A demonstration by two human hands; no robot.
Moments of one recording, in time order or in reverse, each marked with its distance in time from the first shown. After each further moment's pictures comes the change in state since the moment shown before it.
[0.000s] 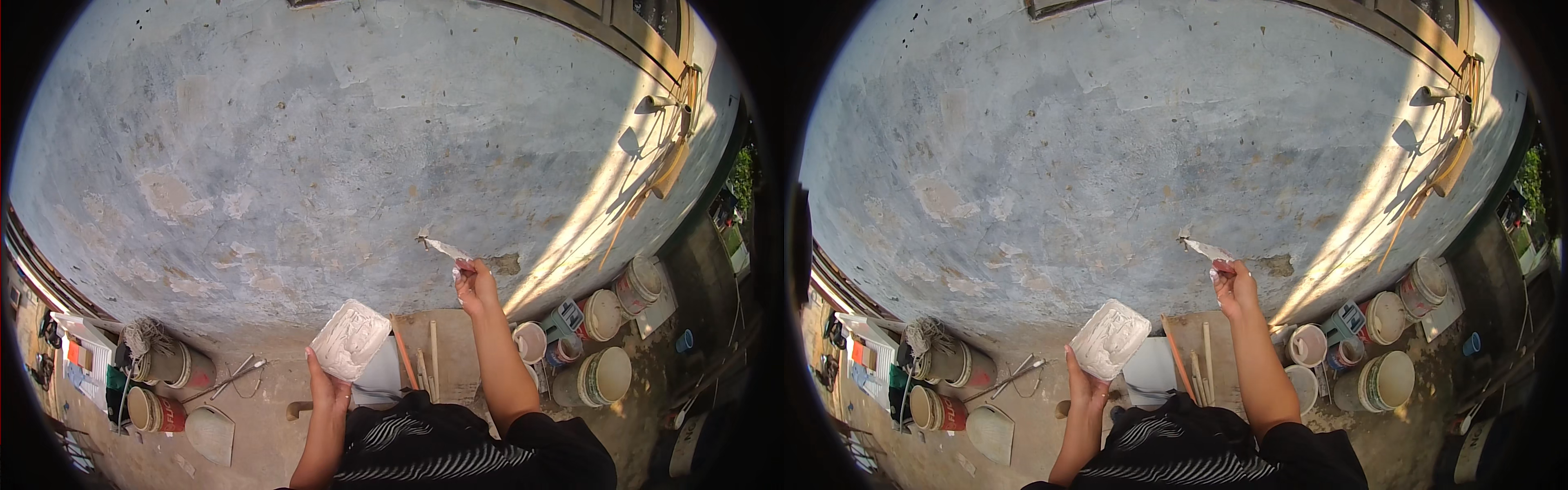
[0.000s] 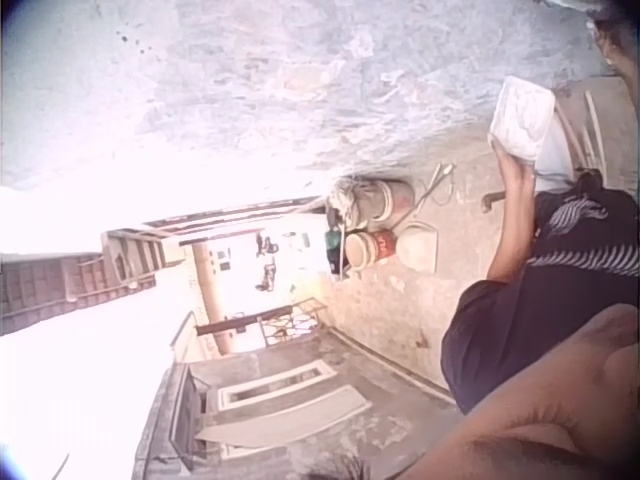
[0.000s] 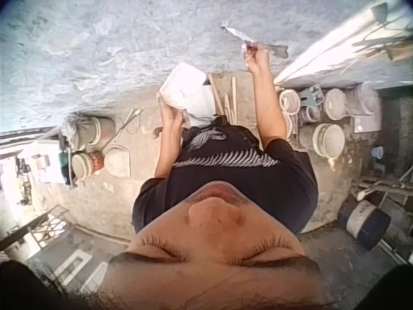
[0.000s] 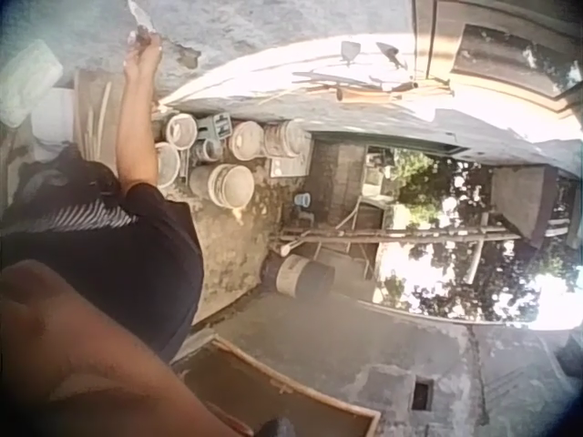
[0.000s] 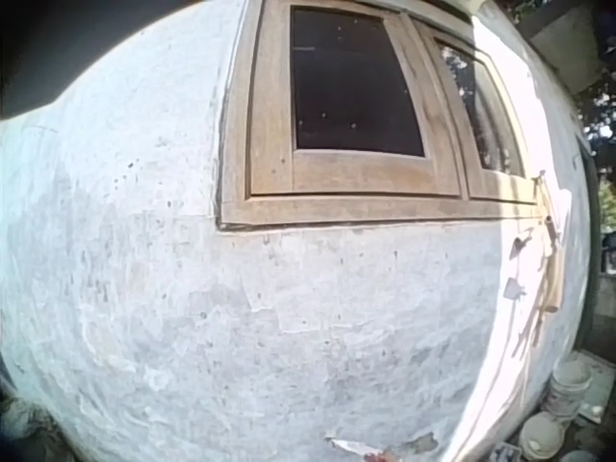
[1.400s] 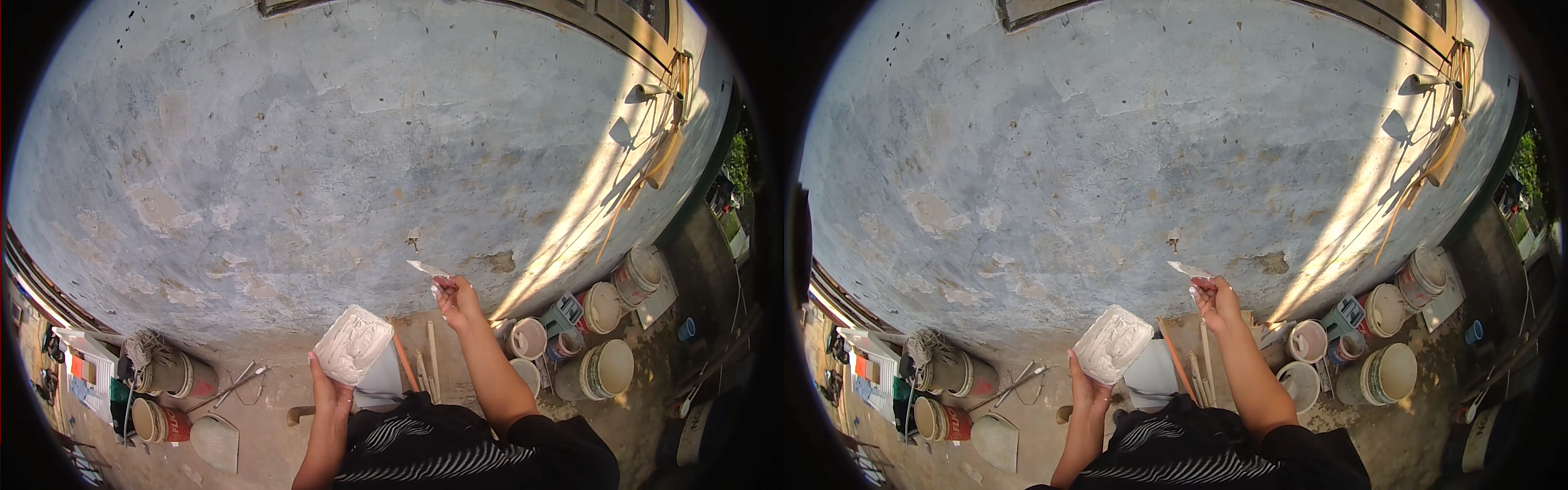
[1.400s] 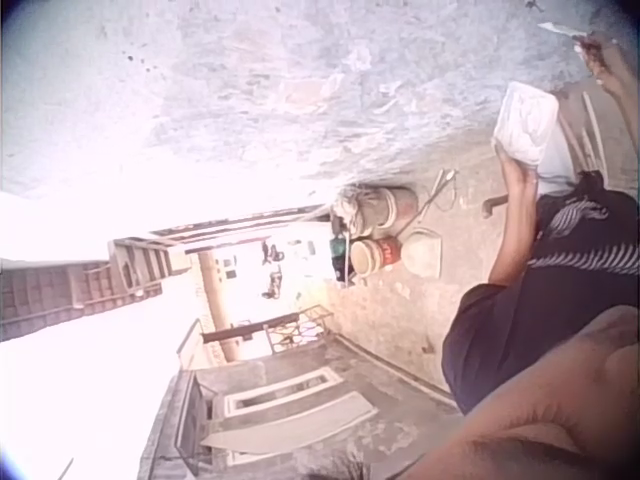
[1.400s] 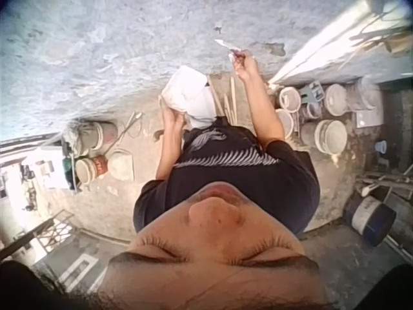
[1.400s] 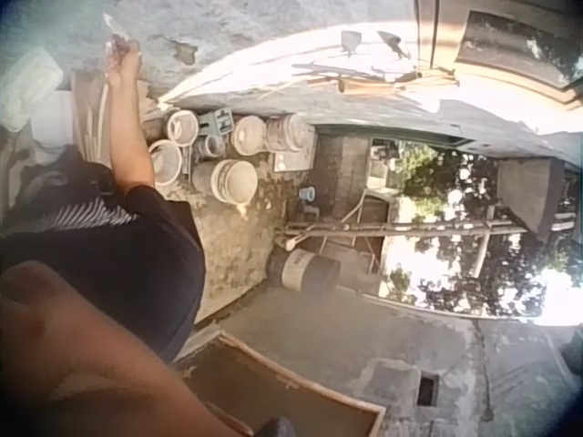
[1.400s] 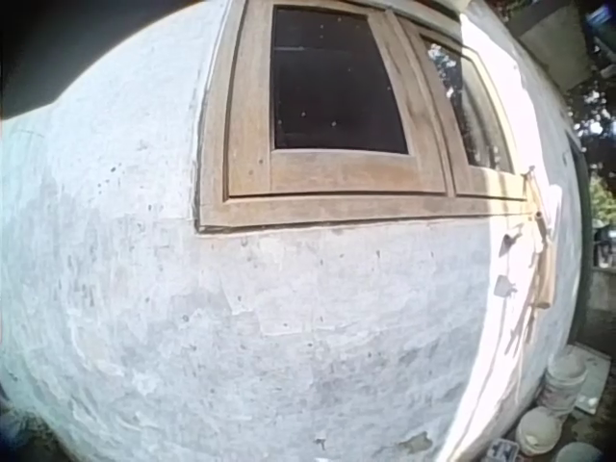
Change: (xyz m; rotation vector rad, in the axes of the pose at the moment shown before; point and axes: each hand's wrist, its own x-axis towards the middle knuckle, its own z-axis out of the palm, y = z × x) left_hand 0.004 -0.011 0.003 0.045 -0.020 -0.054; right_hand -0.011 0.028 -0.015 -0.003 0.072 0.107
